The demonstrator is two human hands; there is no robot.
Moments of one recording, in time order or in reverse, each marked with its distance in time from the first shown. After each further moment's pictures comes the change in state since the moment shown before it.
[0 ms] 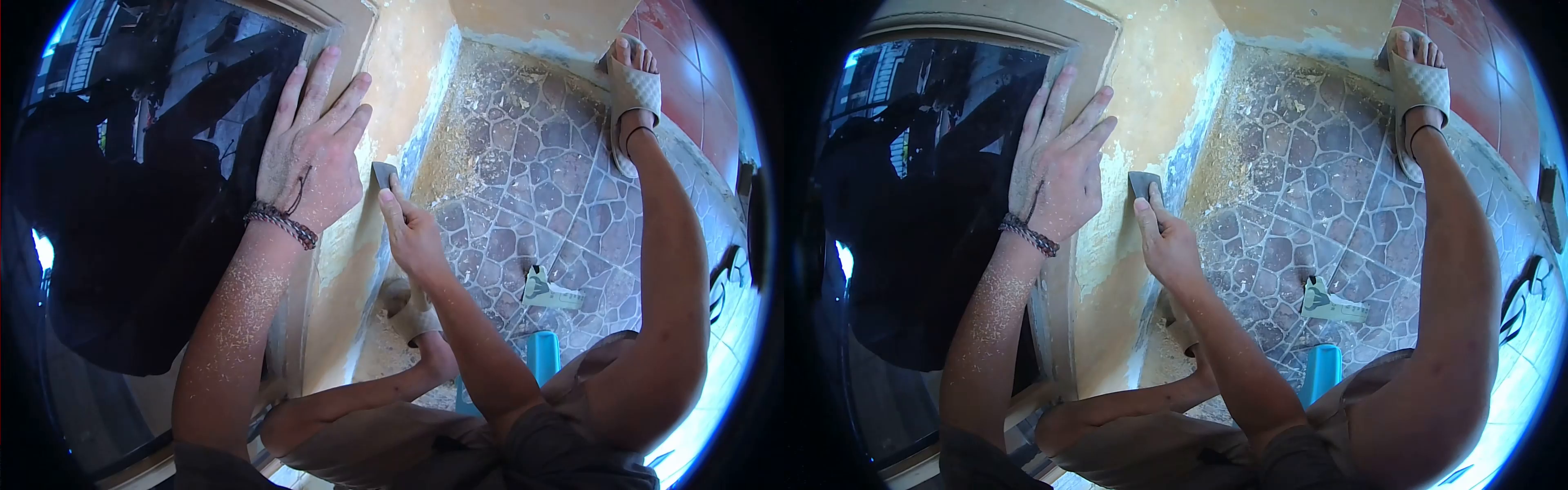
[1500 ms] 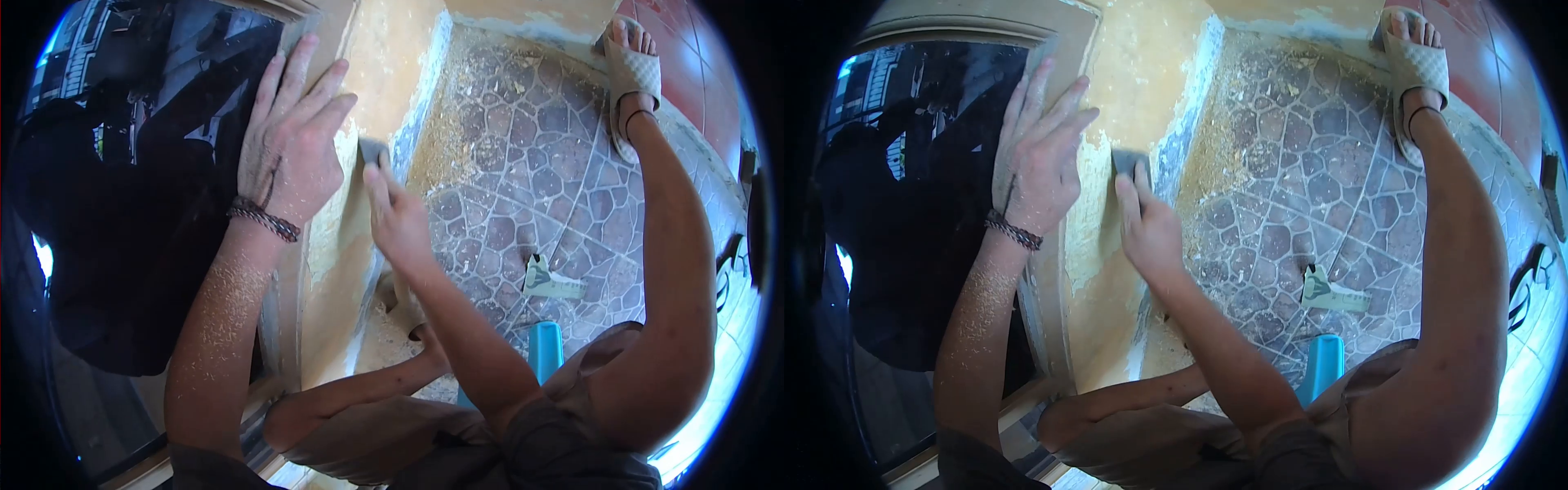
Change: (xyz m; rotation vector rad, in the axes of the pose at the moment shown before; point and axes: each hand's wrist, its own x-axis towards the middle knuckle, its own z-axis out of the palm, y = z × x) left_hand -0.004 0.001 0.002 -0.035 0.042 0.003; right_hand -0.005 -0.033 0.000 -0.002 0.014 0.073
